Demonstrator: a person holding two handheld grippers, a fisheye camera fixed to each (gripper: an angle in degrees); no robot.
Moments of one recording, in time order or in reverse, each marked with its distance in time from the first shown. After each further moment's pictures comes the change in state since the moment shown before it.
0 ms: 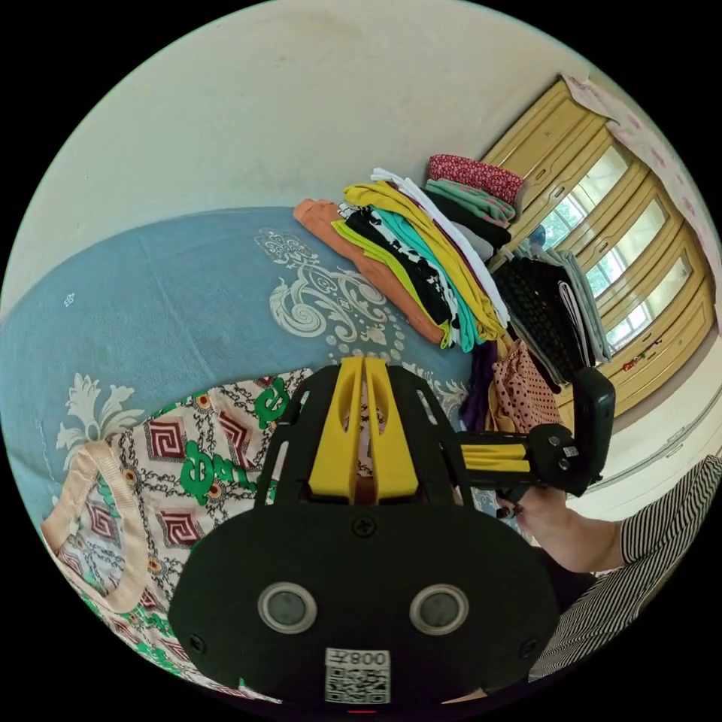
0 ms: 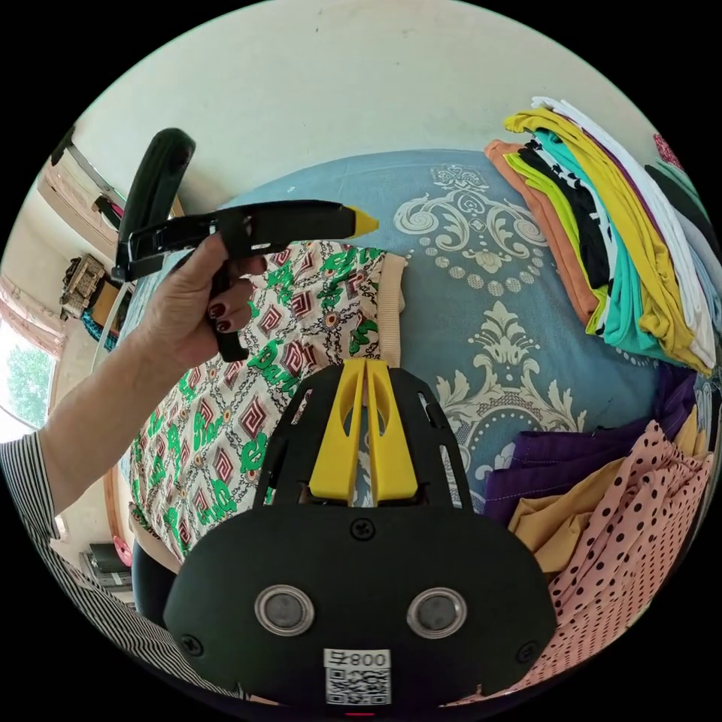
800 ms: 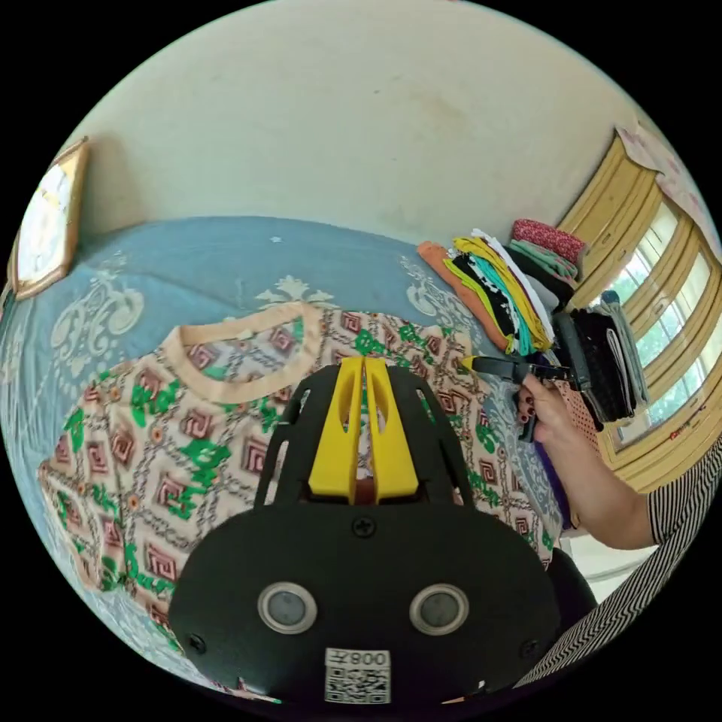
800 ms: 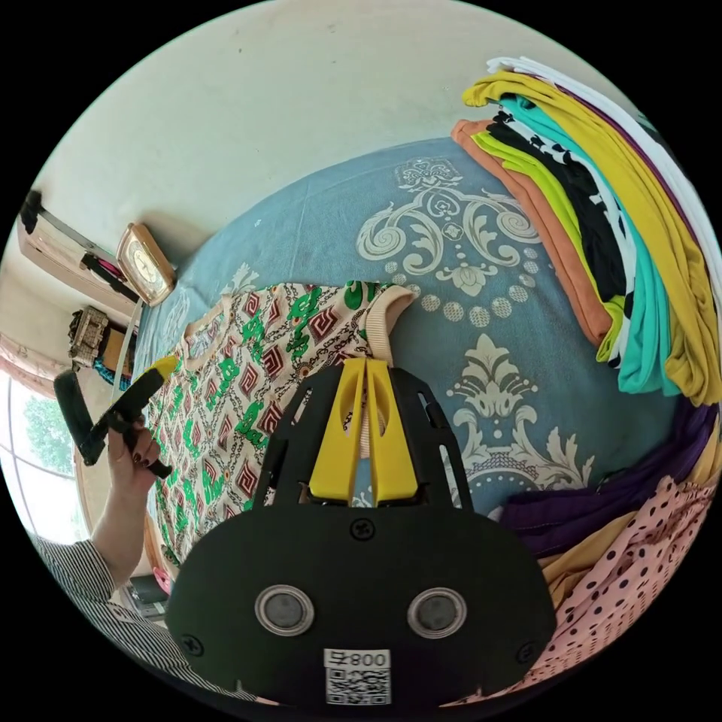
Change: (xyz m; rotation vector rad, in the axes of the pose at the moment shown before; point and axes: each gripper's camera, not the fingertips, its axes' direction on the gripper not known) left arm -0.020 0.192 -0.206 0.208 -0.385 -0.323; right arm 0.061 -0.047 -0.009 0.005 -0.079 0.142
